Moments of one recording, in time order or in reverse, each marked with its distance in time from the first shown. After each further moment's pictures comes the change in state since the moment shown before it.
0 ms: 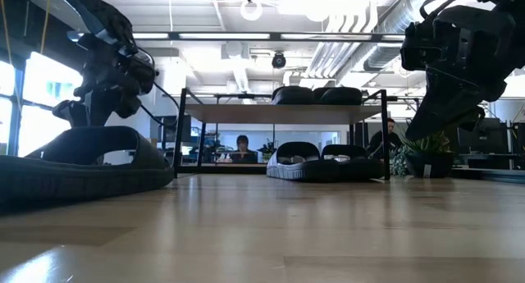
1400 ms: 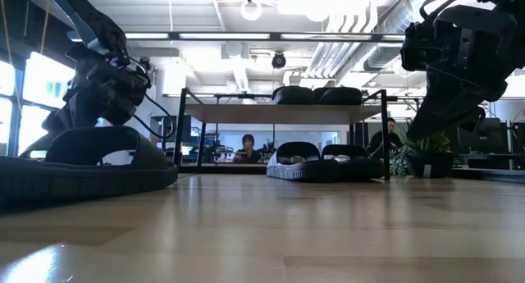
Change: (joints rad) left arm 0.001 0.000 -0.115 0.042 0.216 0.072; right arm 0.000 0.000 0.000 -0.001 -0.008 -0.003
